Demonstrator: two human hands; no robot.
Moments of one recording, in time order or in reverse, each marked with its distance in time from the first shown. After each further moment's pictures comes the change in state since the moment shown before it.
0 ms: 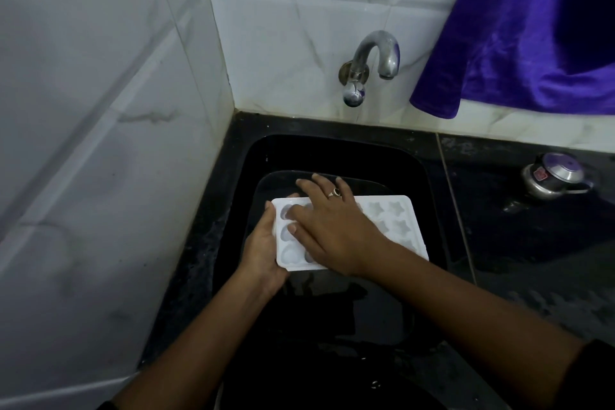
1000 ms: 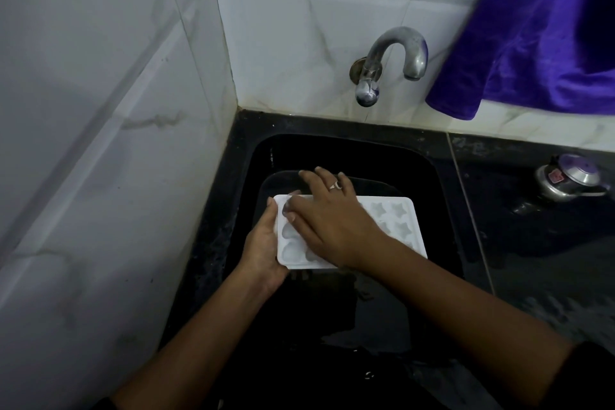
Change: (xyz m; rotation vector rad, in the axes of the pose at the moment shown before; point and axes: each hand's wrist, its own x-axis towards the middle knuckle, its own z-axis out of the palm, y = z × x) left_hand 0.033 0.028 -0.021 0.038 -0.013 -0.027; right_hand 0.042 -0.014 0.014 0.015 0.010 0.063
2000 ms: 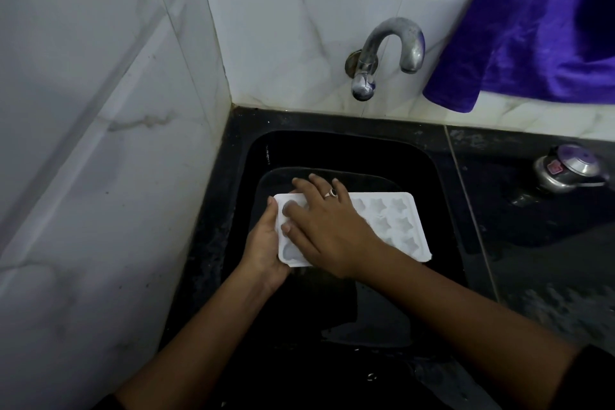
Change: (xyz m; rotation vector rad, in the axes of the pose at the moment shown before) left_hand 0.004 -0.004 0.001 -0.004 0.019 -0.046; right_hand -0.005 0.000 0.007 0.024 -0.033 0.008
